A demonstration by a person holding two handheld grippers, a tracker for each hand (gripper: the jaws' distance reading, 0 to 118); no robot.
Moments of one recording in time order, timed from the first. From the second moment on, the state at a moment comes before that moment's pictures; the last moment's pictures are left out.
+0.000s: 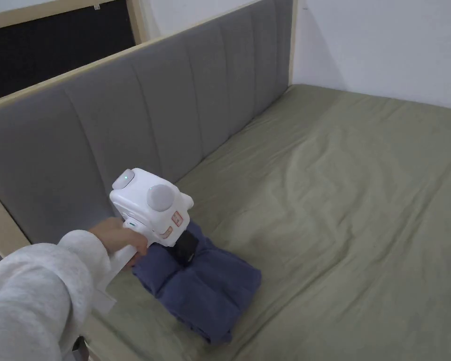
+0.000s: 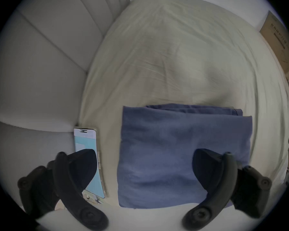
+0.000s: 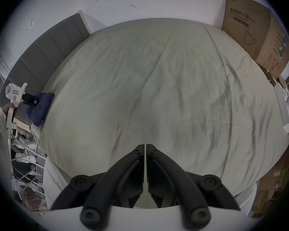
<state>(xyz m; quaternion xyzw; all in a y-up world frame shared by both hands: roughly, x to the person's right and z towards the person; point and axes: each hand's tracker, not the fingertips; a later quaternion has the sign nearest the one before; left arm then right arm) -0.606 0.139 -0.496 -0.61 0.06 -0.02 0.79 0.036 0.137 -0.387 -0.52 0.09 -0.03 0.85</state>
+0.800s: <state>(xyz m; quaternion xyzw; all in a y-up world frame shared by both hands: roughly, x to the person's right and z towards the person) -0.285 0.287 -0.315 -0.22 0.06 0.03 0.97 0.063 0.243 -0.356 -0.31 0.11 -0.05 0.94</state>
